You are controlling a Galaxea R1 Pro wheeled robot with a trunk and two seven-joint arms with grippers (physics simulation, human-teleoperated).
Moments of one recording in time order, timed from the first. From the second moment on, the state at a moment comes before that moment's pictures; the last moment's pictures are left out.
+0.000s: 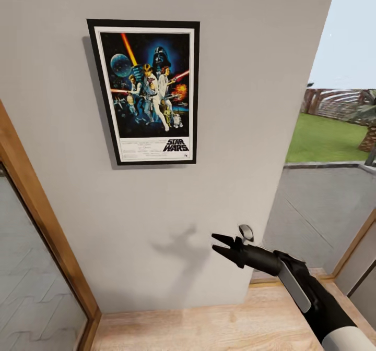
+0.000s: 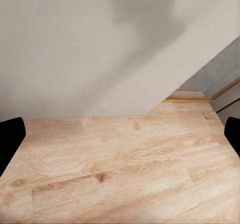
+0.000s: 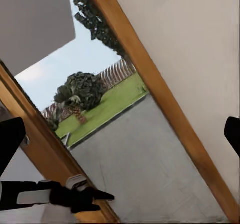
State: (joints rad) left arm 0.07 0.35 0.44 -0.74 0.32 -0.11 -1.11; right arm -0.49 -0.21 0.19 -1.08 -0.64 0.35 1.24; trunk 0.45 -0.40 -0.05
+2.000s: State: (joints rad) left arm 0.07 0.19 0.33 -0.44 0.23 -0.06 -0.08; right arm -0.19 -0.23 0.13 0.05 -0.63 -0.21 -0.16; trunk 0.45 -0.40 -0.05
